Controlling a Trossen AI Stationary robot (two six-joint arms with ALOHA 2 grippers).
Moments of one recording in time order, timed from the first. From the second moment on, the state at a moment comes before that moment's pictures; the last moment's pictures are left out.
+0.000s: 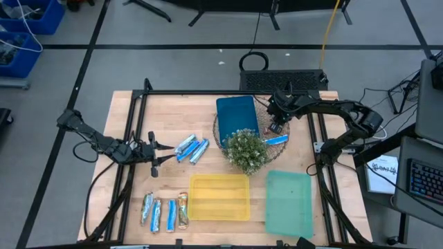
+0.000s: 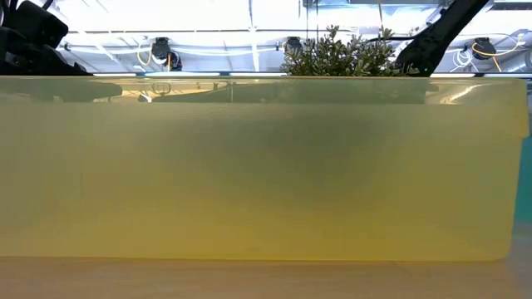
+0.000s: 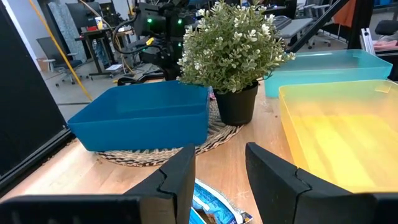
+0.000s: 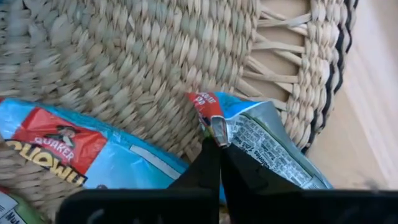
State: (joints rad) left arm -0.53 0.27 0.01 0.12 -0.68 0.02; right arm -0.73 1.52 0.76 -0.54 0.10 -0.20
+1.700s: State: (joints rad) left arm -0.53 0.27 0.01 0.12 -0.68 0.02; right arm -0.02 0.45 0.70 -0.49 0.18 -0.04
